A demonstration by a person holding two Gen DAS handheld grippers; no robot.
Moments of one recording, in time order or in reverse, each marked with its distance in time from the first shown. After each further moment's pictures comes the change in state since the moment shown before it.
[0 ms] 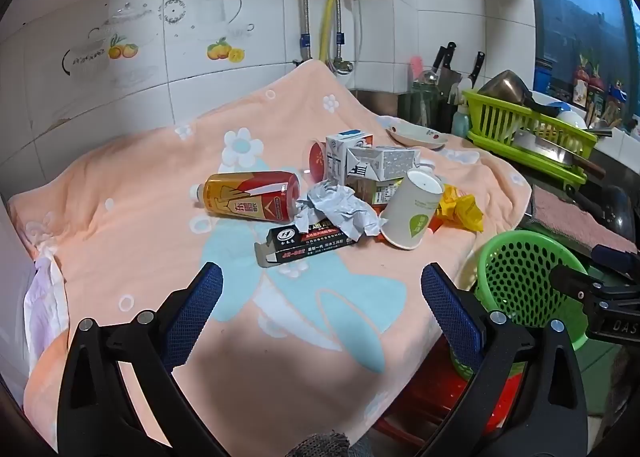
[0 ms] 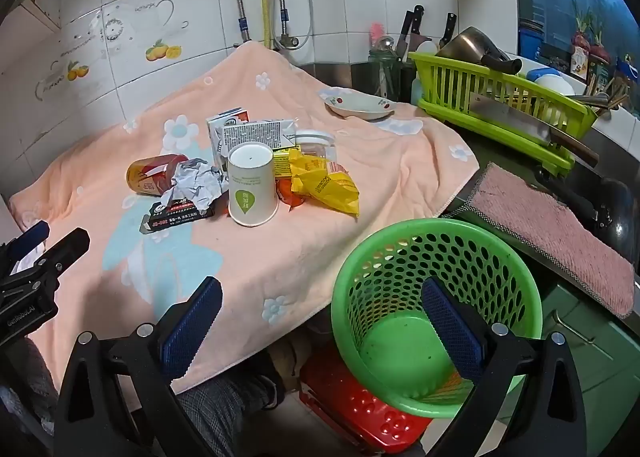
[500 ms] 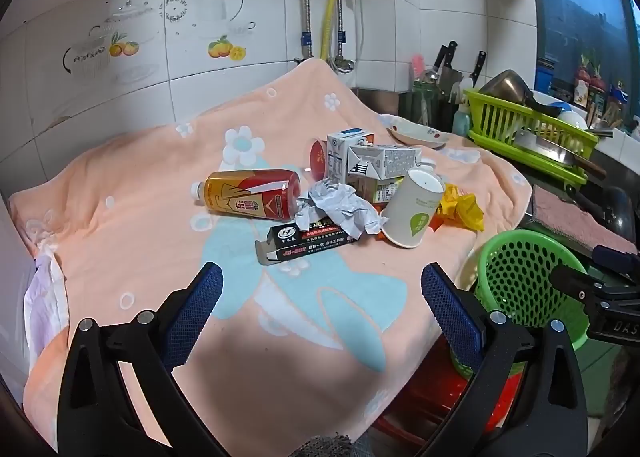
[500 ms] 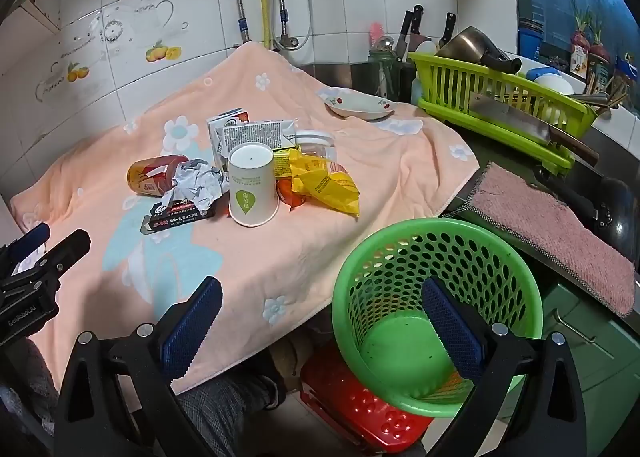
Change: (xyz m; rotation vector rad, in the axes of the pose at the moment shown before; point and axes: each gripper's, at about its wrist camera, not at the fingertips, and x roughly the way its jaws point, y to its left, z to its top) left arm 0.000 0.003 -0.001 -0.007 0.003 -0.003; right arm 0.001 0.002 0.002 -0.003 0.003 -0.003
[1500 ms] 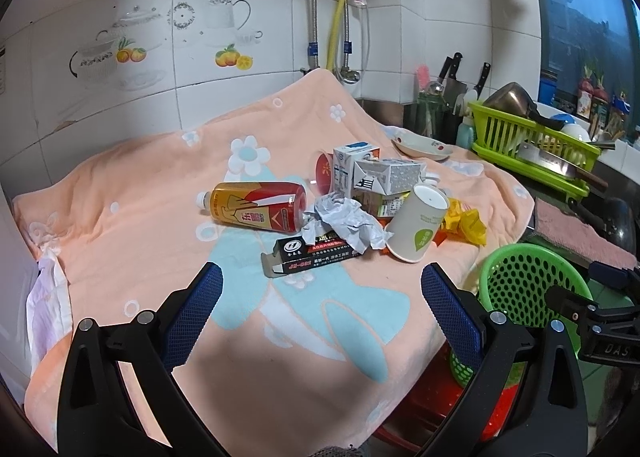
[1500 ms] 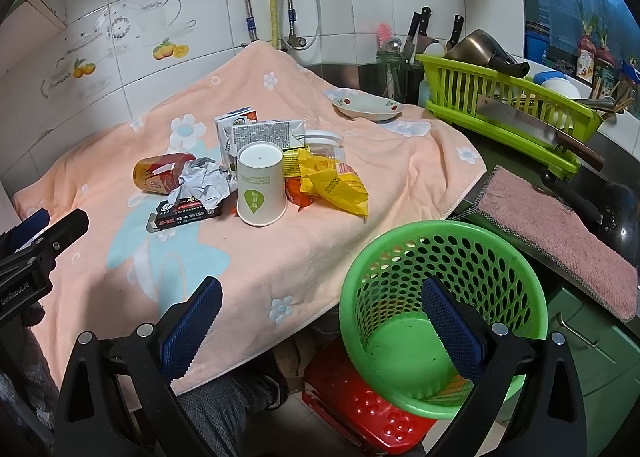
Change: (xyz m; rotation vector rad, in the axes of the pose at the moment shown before) left arm -0.003 0.005 0.009 -0.014 -0.030 0.012; right arm 0.002 0.007 -0.004 -0.013 -0.007 0.014
